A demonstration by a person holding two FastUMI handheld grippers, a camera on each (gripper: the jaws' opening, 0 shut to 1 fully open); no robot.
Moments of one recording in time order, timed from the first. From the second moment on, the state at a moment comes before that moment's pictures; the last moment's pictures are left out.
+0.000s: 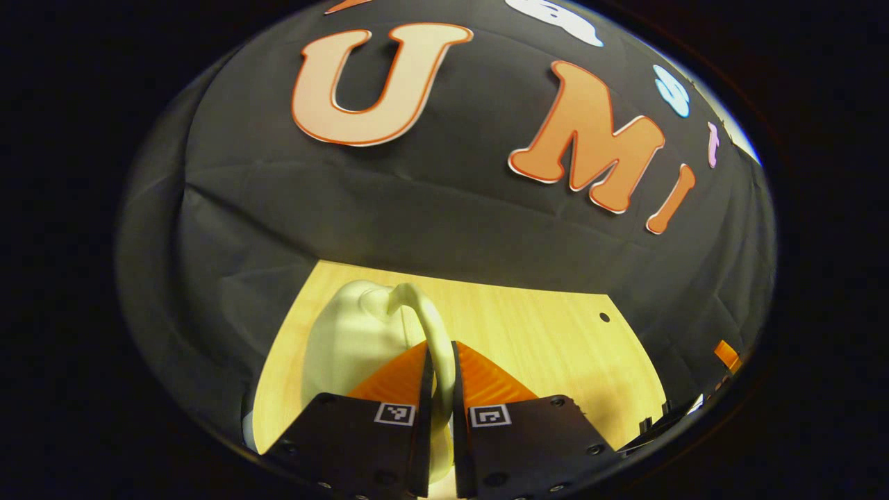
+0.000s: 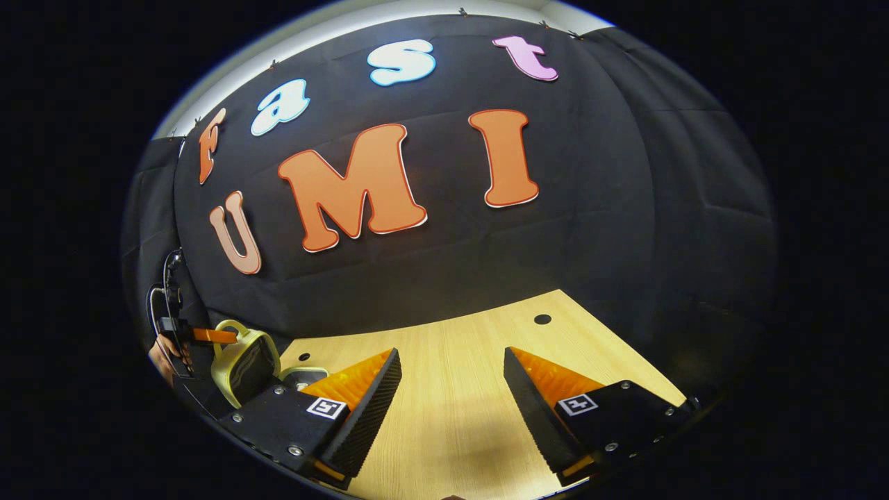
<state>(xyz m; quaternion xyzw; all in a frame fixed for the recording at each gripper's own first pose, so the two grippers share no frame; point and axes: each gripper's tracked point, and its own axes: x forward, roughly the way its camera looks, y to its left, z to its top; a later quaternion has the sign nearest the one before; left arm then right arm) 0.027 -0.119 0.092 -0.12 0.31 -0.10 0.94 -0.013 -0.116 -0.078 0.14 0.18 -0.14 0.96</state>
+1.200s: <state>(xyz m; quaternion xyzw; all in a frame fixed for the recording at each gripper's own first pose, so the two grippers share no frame) 0.030 -0.319 0.024 0.03 0.40 -0.13 0.91 -0.024 -0.153 -0.094 0.15 0.19 -0.15 0.96</state>
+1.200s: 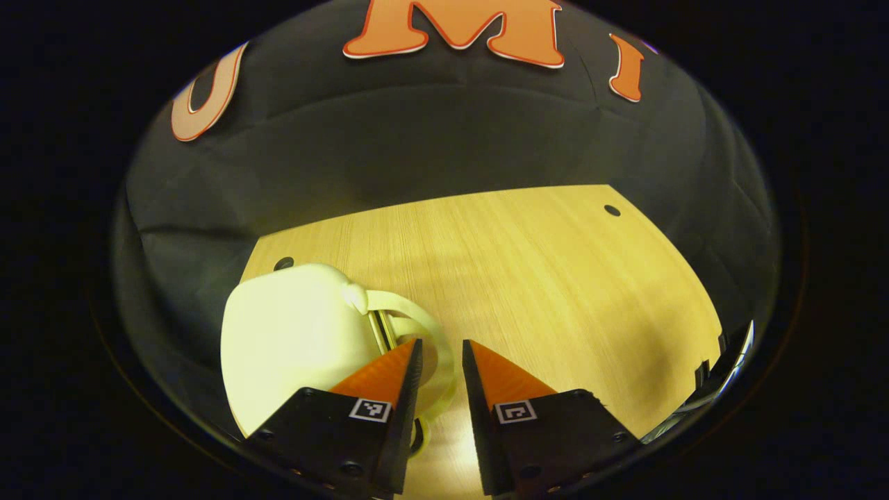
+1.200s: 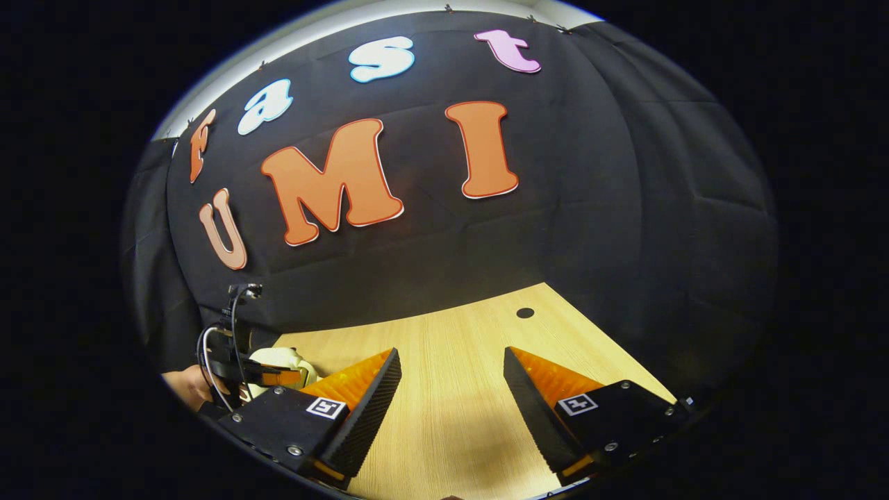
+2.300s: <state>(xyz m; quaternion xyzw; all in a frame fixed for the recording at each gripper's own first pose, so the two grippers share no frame) -0.087 -0.380 0.274 -0.01 0.02 -0.02 1.00 -0.009 -0.088 -0.040 0.01 0.06 -0.03 1.00</state>
